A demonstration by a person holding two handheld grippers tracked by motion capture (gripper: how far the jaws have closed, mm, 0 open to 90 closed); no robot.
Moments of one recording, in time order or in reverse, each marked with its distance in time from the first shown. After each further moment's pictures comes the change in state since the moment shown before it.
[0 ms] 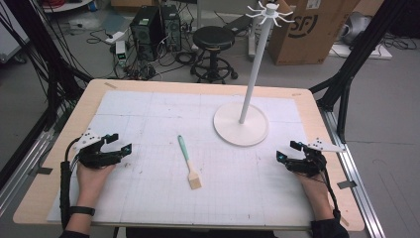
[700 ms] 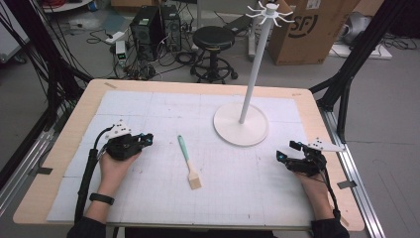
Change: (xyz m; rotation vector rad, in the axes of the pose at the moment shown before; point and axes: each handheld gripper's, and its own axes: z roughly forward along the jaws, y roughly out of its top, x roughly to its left) left arm -0.048 0.034 0.055 0.113 -0.098 0.050; right arm -0.001 0.000 0.001 -0.004 0.008 -0.002
